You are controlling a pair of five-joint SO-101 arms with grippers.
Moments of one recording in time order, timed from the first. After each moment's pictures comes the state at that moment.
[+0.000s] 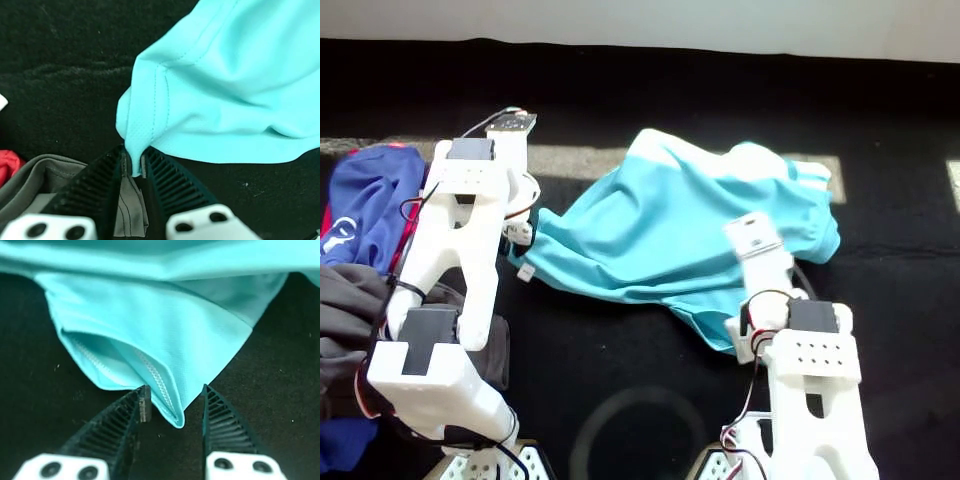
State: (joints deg) left arm -5.8 9.7 5.4 80.3 -2.9; right arm -1.9 -47.8 61.9 66.7 20.9
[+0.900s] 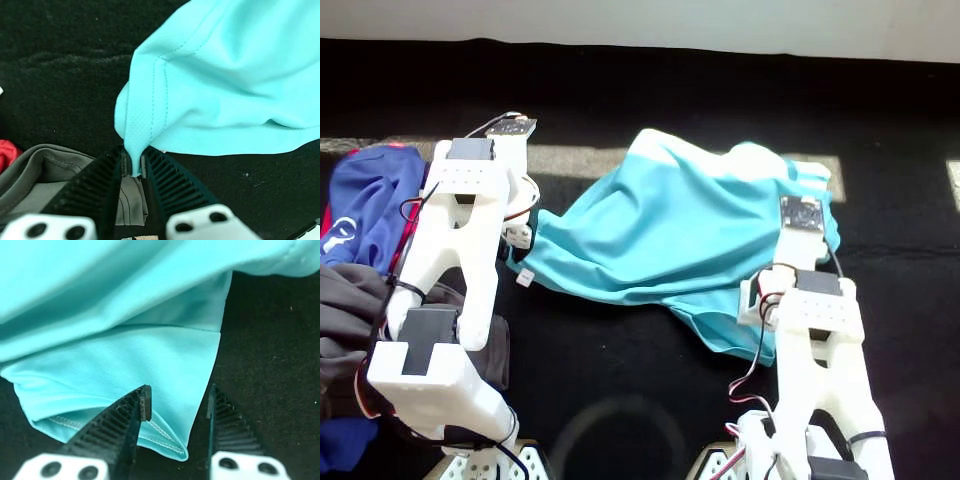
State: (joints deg) left arm -5.8 9.7 5.3 81.6 -2.9; right arm 1.4 -30.4 55.5 57.2 1.2
